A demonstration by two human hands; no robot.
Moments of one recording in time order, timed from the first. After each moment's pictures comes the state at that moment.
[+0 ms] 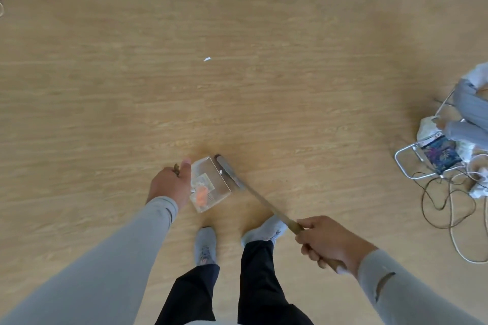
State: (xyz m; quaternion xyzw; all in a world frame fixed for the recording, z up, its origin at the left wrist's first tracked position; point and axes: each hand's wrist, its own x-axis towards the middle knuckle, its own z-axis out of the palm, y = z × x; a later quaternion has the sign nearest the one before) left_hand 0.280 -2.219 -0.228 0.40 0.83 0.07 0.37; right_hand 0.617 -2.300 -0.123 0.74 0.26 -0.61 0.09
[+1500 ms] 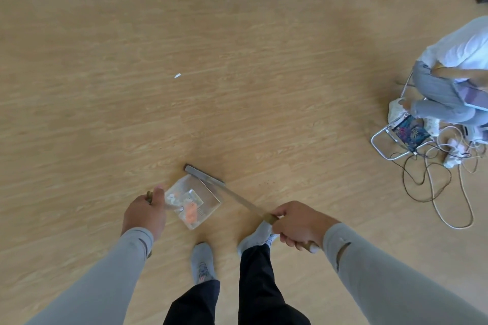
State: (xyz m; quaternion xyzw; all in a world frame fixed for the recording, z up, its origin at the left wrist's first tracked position) left_hand 0.273 -2.231 -0.228 0.43 0.82 0.09 0.37; right_hand 0.612 -2.274 -0.124 0.72 0.31 -0.61 0.11
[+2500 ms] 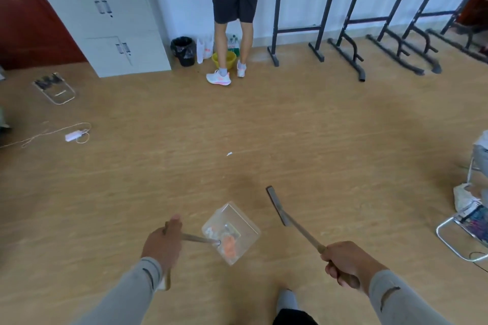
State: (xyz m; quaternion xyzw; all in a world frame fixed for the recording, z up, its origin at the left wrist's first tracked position) left_hand 0.252 -2.179 -0.070 0.32 0.83 0.19 0.41; right_hand 0.674 -2.194 -0.088 0.77 0.24 -0.59 -0.03
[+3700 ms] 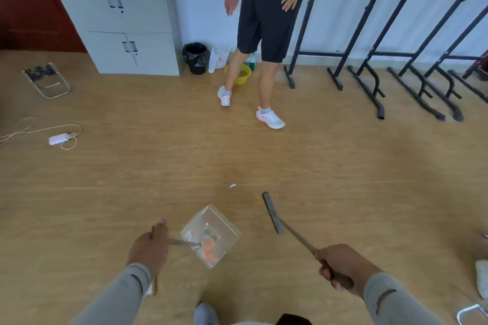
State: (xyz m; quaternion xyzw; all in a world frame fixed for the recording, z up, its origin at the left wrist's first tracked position) left_hand 0.163 -1.921 -0.097 0.22 0.82 0.29 0.44; right_hand 0.588 -1.890 -0.051 0.78 0.22 -0.58 -0.02
